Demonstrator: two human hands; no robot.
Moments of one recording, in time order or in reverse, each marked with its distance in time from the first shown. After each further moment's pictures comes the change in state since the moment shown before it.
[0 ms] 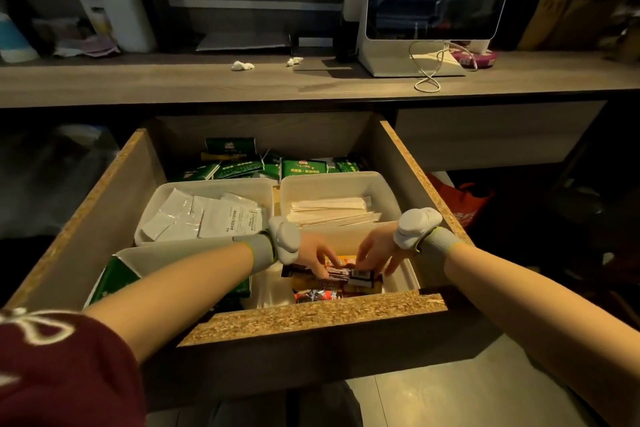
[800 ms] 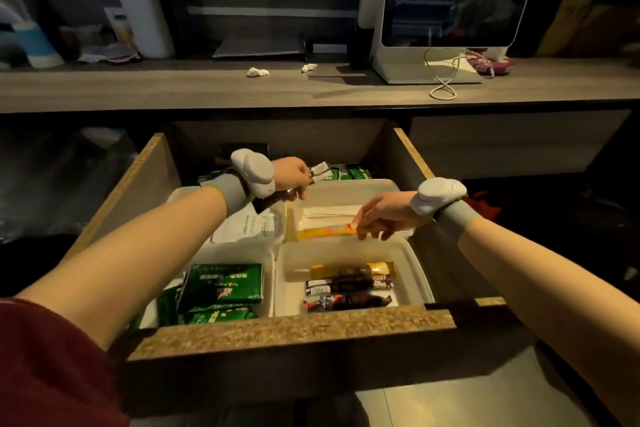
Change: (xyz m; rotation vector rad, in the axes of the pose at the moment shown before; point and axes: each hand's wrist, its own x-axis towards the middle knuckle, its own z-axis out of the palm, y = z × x) left_hand -0.048 -0.017 -0.105 -0.363 0.507 -0.073; right_hand -0.026 -0.035 -0.046 0.258 0.022 -0.266
